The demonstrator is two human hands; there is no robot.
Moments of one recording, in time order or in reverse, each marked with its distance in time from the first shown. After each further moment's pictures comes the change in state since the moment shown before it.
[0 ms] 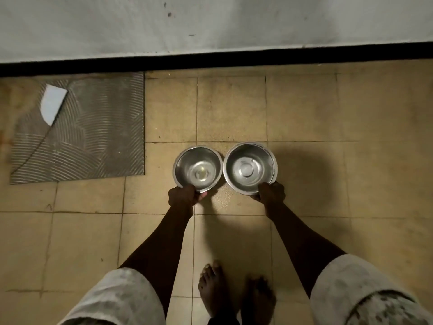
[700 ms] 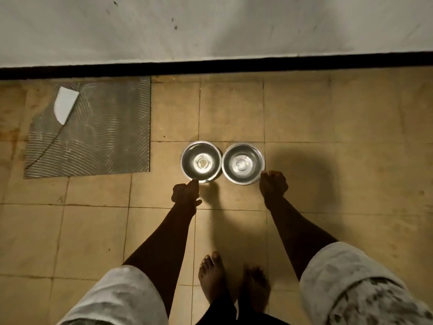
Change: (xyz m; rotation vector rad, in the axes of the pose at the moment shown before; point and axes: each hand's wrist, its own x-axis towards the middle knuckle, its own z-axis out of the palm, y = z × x) left_hand -0.069 0.016 -0.007 0.191 0.095 0.007; right_hand -0.047 -0.050 -0.016 -0.347 0.161 -0.145
